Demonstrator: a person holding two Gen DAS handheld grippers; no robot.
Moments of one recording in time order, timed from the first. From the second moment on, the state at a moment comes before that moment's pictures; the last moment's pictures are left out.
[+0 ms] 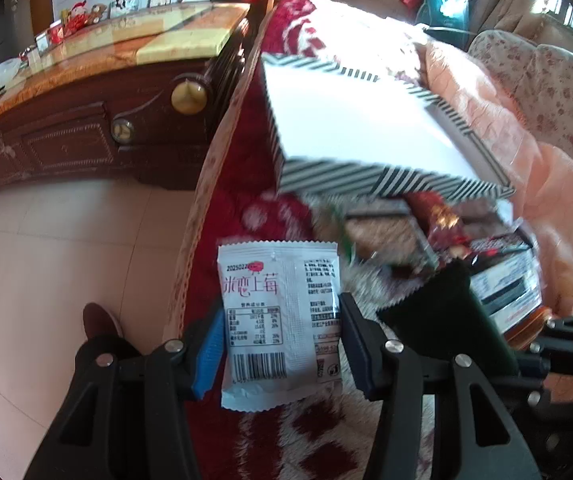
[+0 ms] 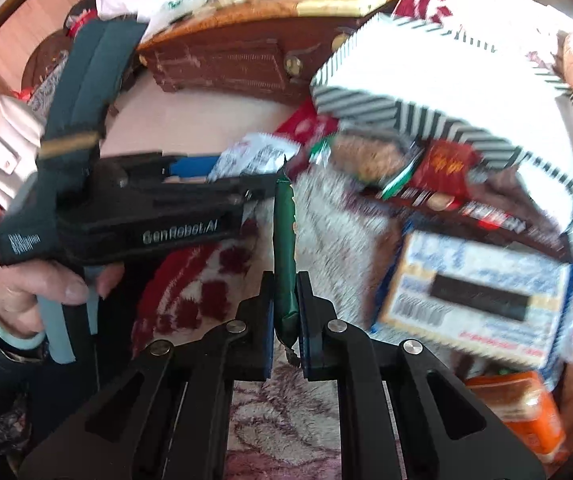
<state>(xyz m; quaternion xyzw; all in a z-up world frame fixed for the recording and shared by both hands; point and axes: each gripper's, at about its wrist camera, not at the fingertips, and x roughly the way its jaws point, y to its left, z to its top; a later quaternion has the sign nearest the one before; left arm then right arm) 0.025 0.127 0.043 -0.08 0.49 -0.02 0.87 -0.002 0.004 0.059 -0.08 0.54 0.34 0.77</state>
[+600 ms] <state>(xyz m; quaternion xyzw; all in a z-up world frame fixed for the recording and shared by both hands) 0.146 0.107 0.089 -0.05 0.45 -0.02 0.89 0.127 -0.031 0.099 -0.03 0.49 0.28 0.83</state>
